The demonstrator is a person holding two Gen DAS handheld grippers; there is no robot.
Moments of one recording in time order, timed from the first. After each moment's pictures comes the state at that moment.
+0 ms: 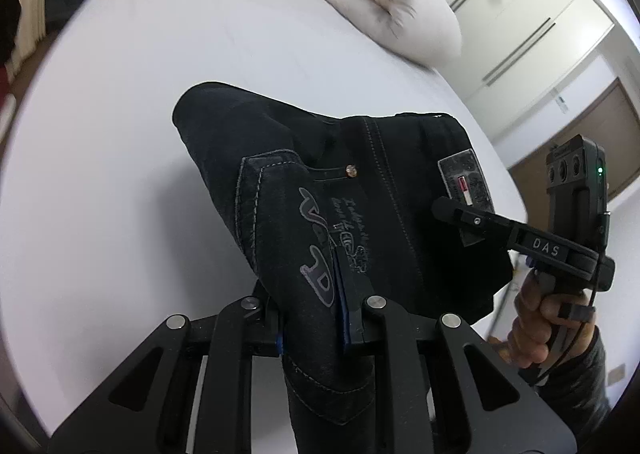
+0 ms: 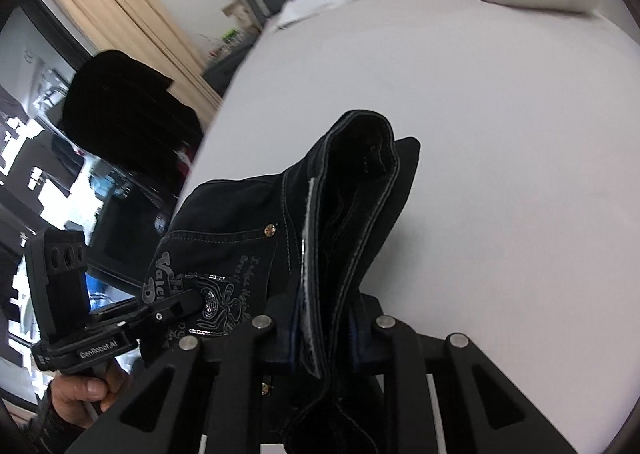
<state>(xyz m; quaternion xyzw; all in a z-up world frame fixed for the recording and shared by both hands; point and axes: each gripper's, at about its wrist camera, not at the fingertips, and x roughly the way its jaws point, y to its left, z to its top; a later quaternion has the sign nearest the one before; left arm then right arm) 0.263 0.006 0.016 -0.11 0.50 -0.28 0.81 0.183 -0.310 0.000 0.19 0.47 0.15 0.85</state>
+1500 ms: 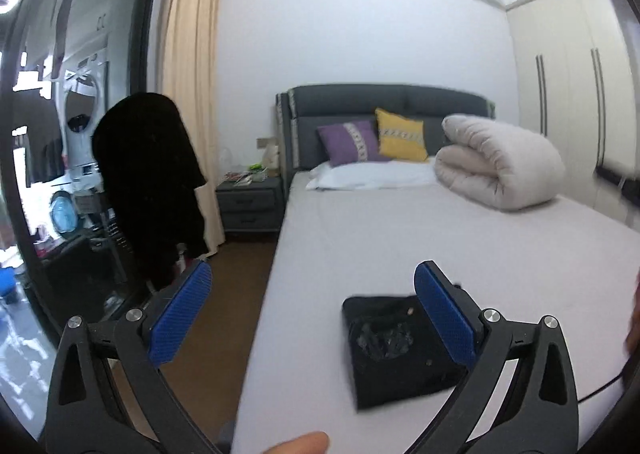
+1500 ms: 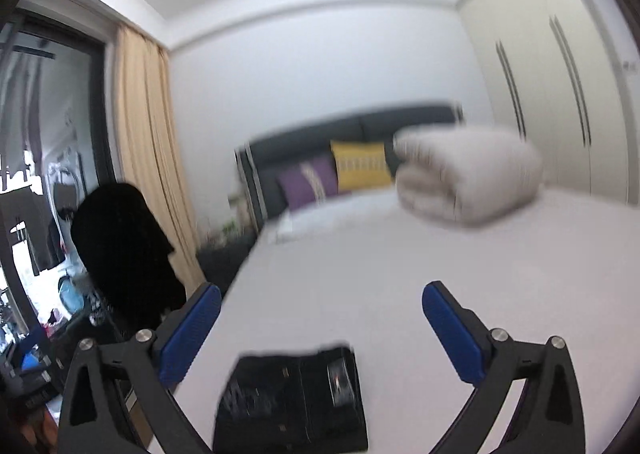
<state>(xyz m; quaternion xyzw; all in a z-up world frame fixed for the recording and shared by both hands) 0.087 0.073 0.158 0.03 0.16 0.02 0.99 0.016 -0.246 0.164 0.12 0.07 0.00 0.99</state>
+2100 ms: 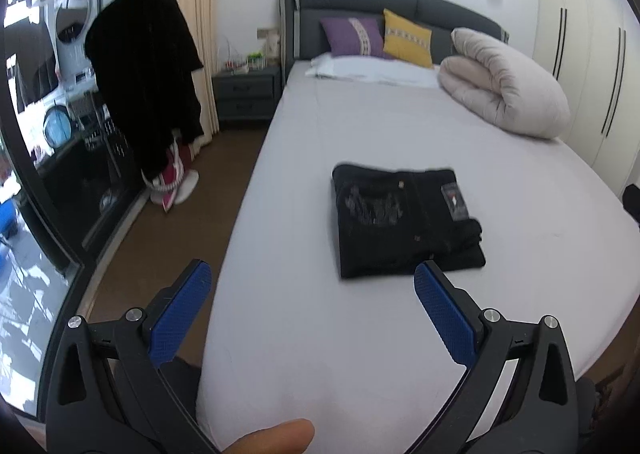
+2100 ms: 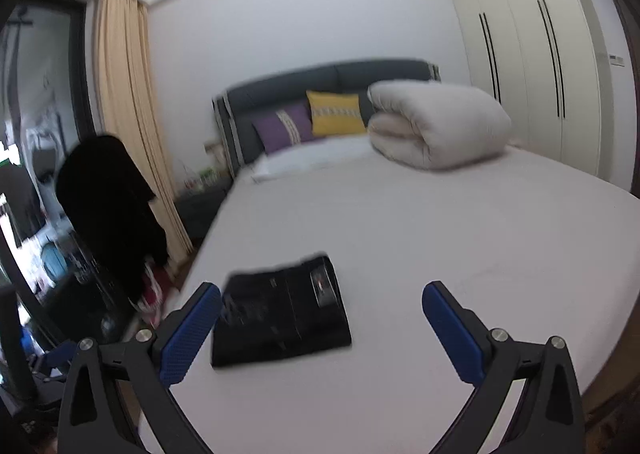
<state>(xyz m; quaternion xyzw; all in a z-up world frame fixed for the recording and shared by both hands) 0.053 0.076 0.074 -0.02 0.36 0.02 0.93 -0.041 -0.217 0.108 0.11 0.22 -0.03 0.97</state>
